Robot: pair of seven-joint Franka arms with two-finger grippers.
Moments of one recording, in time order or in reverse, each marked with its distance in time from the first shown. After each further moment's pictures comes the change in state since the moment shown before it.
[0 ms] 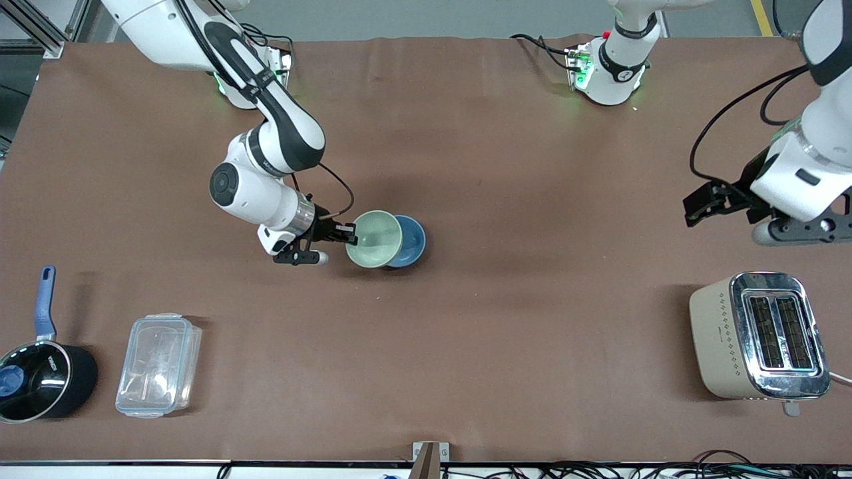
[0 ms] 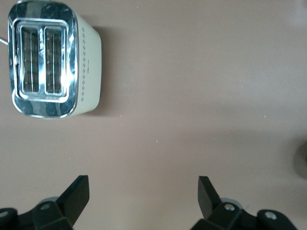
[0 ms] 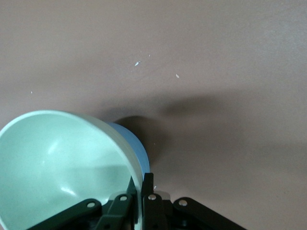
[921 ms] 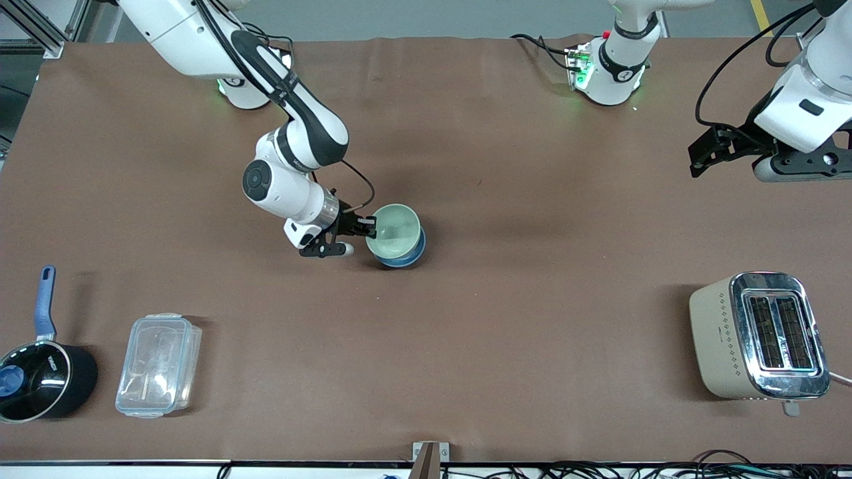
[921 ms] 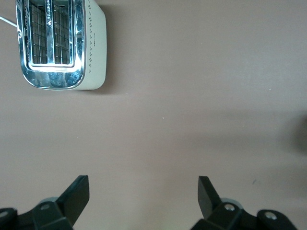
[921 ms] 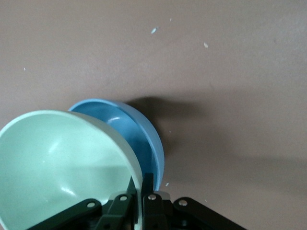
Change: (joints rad) left arm -0.023 -0.200 0.034 -0.212 -0.018 0.010 0.034; right arm 0.048 0.055 0.032 -0.020 -0.003 0.096 0.002
